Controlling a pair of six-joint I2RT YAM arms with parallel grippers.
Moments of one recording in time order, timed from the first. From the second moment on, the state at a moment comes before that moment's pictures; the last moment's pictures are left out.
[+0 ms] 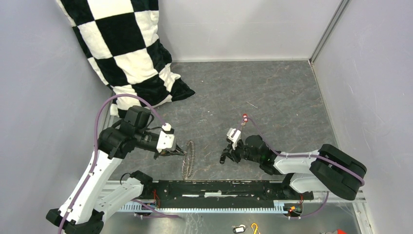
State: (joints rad) left arm -0.47 0.81 1.07 -1.18 1.01 0.97; right arm 0.91 1.29 0.21 0.65 -0.19 0.02
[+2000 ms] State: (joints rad) left arm -0.47 0.81 1.11 -1.21 1.02 0.97; right arm 0.70 1.58 0.77 -0.31 -0.71 -1.00
